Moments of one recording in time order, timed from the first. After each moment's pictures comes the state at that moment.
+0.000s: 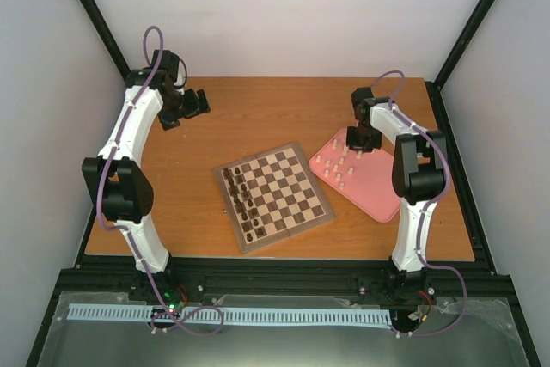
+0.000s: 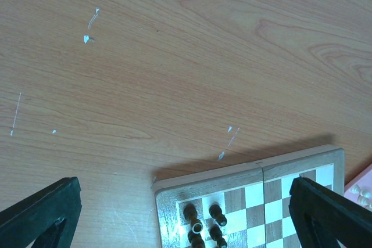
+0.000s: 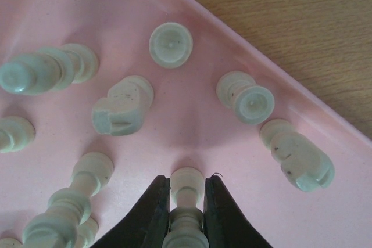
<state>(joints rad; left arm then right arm) -0.07 1.84 1.84 -1.15 0.14 -0.45 0.16 2.10 1.62 -0.93 0.08 0.28</state>
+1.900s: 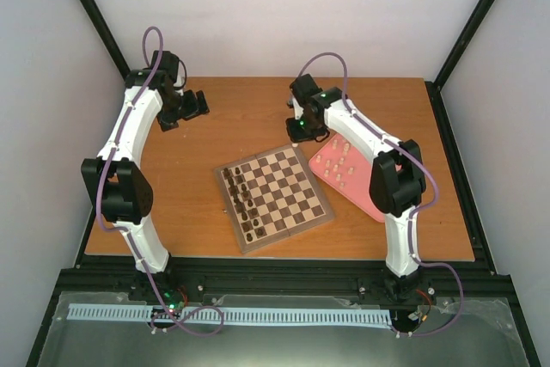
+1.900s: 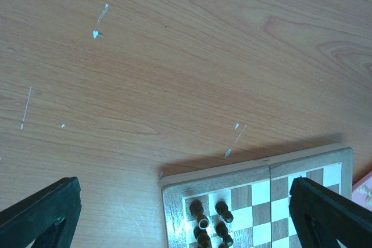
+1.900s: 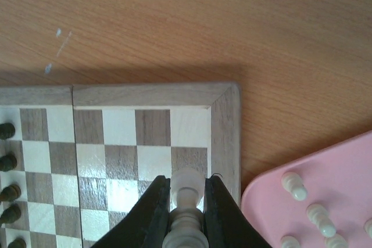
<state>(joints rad) -0.07 1.83 1.83 -1.17 0.12 -0.45 0.53 2.07 1.88 -0.99 -0.13 0.22</state>
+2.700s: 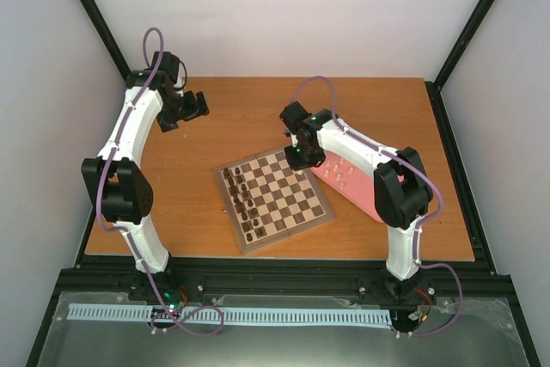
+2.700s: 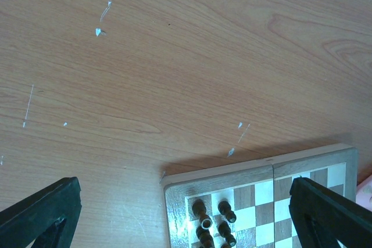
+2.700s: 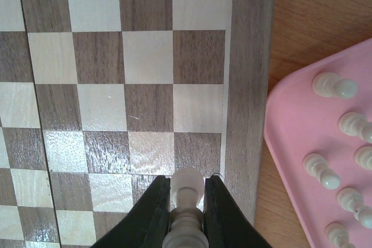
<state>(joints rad) -0.07 1.83 1.83 -1.17 0.11 -0.45 0.64 1.95 1.60 -0.99 -0.03 0.27</state>
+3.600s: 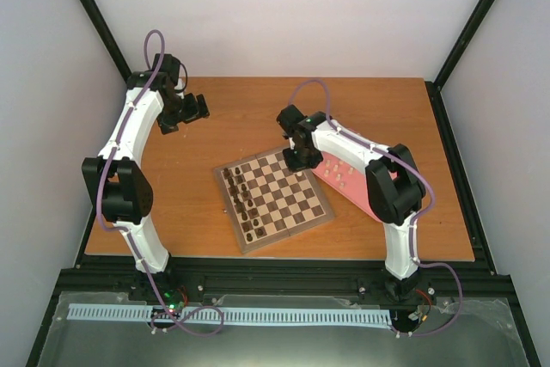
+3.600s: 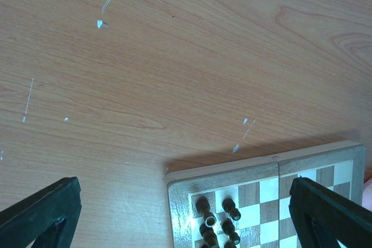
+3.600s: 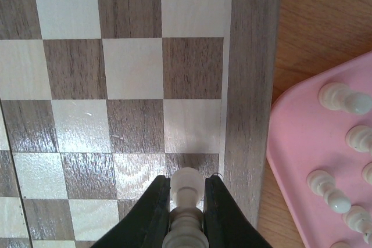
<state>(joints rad) -0.07 1.83 1.80 -1.17 0.11 -0.45 0.65 2.01 1.61 -0.98 0.02 0.28</state>
